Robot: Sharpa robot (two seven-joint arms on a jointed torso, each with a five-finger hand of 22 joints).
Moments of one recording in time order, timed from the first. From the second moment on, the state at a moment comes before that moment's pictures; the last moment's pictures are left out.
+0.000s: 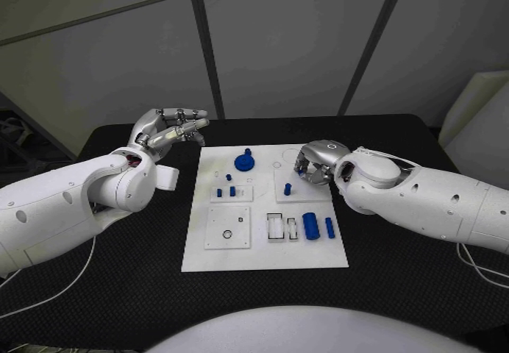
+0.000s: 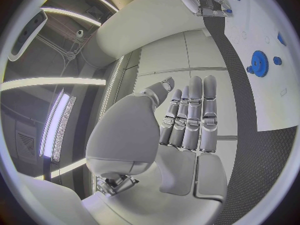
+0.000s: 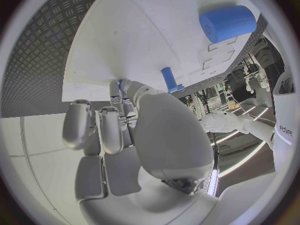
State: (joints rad) left arm 1.06 -0.90 0.11 1.47 -0.17 -0.32 0.41; left_hand 1.37 -0.13 0.44 -0.05 0.12 1.00 0.18 0.12 0.07 0.98 0.13 0.25 0.11 1.03 0.06 0.86 0.37 0.19 1.00 0.15 0.46 1.05; right arm 1.09 -0.72 -0.01 1.38 -1.72 -0.25 -0.24; right_hand 1.50 -0.11 0.43 0.13 0.17 1.09 0.15 0.10 0.08 1.16 0.08 0.18 0.15 1.47 0.00 1.40 1.31 0.09 1.39 0.10 1.37 1.21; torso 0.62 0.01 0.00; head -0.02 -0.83
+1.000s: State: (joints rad) left arm 1.06 -0.89 0.11 1.46 -0.17 -0.31 0.41; left_hand 1.37 -0.12 0.41 -0.05 0.12 0.97 0.21 0.12 0.07 0.95 0.15 0.25 0.10 1.03 0.06 0.84 0.35 0.19 1.01 0.16 0.43 1.03; right arm 1.08 -0.80 -0.01 1.56 -1.67 -0.45 -0.25; right_hand 1.49 -0.11 0.46 0.09 0.19 1.11 0.15 0.11 0.09 1.18 0.07 0.17 0.15 1.46 0.00 1.40 1.31 0.08 1.40 0.09 1.38 1.22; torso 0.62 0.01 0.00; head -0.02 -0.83
